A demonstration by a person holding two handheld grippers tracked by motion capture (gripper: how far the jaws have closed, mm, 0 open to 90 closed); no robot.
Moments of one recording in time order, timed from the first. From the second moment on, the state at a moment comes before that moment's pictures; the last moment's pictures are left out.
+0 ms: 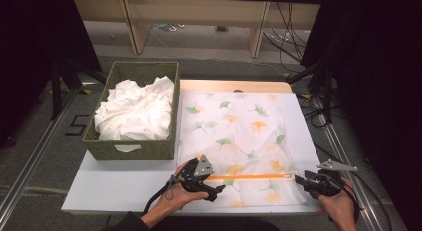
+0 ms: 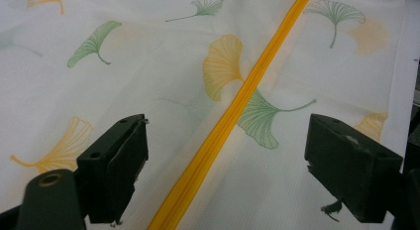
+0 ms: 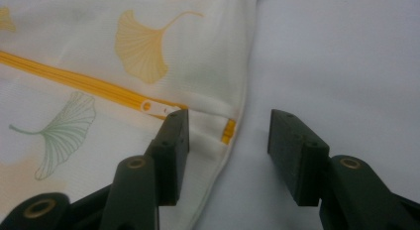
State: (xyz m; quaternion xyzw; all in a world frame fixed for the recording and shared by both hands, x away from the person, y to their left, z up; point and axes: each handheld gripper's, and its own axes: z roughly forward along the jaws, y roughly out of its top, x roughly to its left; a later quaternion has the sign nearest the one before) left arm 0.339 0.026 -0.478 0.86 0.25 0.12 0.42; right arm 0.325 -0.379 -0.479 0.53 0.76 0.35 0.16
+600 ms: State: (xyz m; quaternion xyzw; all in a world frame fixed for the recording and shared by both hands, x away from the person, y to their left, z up) left arm 0.337 0.019 -0.478 0.86 0.25 0.11 0.43; right arm 0.338 -0.361 -0.479 0.48 0.79 0.32 0.17
